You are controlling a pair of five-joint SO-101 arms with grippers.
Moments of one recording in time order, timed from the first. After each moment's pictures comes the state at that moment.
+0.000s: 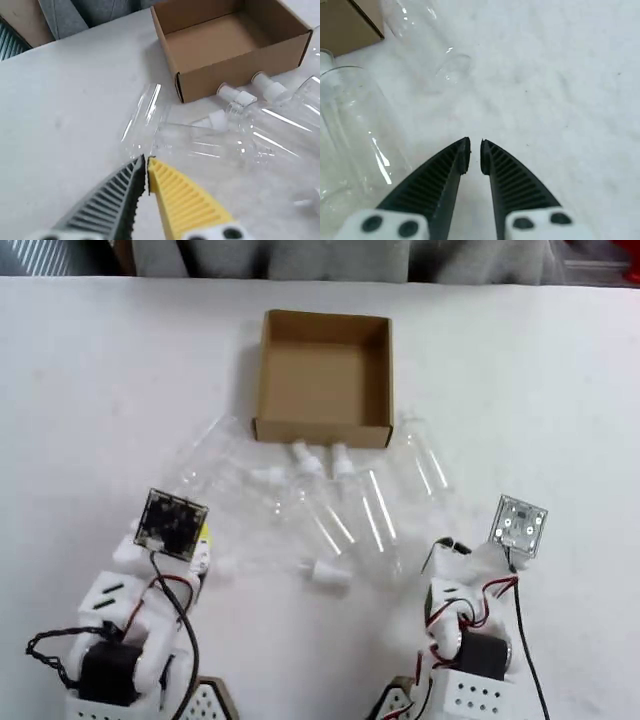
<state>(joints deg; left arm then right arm) 3.0 -104.0 78.5 65.1 -11.6 8.5 -102.9 96.4 60.9 -7.8</state>
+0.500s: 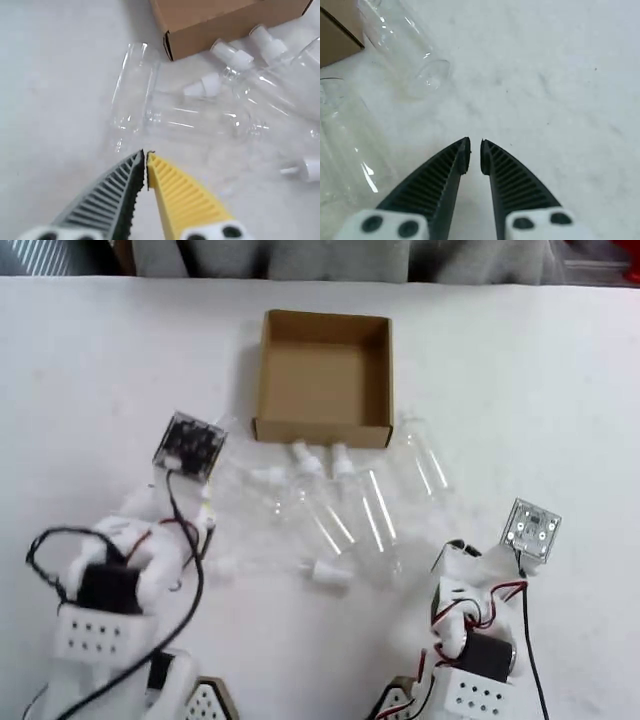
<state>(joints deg) 3.6 -58.9 55.1 65.1 -13.0 12.0 -102.9 96.4 60.9 -7.8</state>
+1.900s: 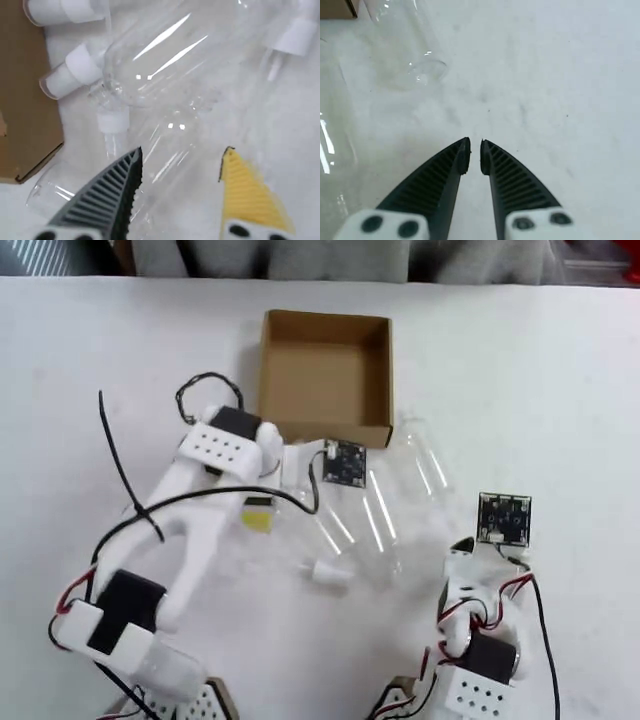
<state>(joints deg) 16.0 3.8 15.5 72.7 -69.2 15.6 -102.9 96.4 57.1 15.5</state>
